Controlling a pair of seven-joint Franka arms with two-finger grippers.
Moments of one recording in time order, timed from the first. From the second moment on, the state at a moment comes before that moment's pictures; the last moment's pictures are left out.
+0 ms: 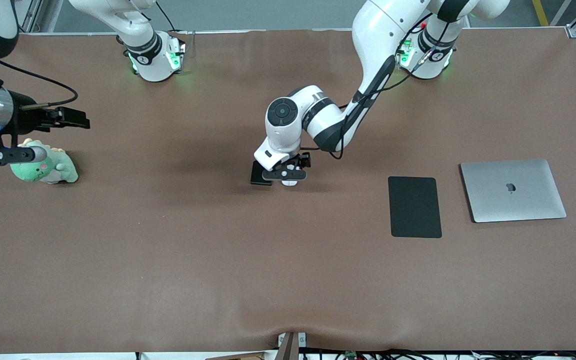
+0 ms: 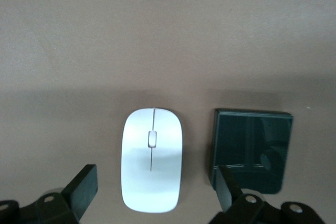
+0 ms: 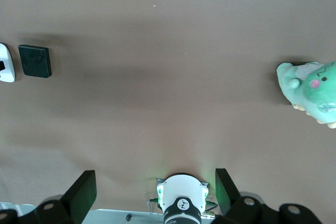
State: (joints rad) left arm -0.77 0.74 -0.13 -1.52 0.10 2.26 -0.88; right arm 0.07 0.16 -0.02 -1.43 0.08 1.25 0.01
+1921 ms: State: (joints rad) left arm -0.77 0.76 -0.12 -1.49 0.15 2.27 -0.94; right arm 0.22 0.14 -0.02 -1.66 0.12 1.53 0.24
